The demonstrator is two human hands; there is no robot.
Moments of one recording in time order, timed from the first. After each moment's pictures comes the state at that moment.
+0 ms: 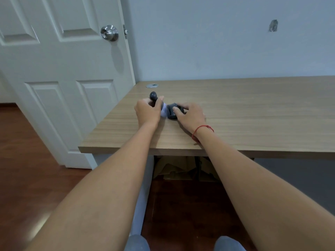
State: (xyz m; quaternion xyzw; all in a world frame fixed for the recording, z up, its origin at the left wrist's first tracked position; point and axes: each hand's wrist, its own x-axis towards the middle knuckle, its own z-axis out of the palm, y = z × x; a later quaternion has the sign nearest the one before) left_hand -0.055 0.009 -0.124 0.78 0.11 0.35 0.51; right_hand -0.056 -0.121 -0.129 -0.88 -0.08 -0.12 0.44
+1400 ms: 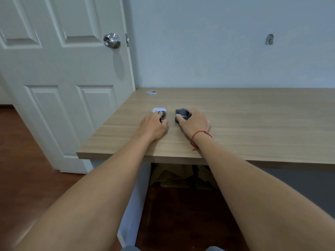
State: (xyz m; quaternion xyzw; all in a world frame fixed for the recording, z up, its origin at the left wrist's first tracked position) left_hand -0.062 0.013 -0.128 0.96 0.01 0.18 0.20; right_hand -0.042 -0.125 -0.131 -0.90 0.00 -0.16 0.40
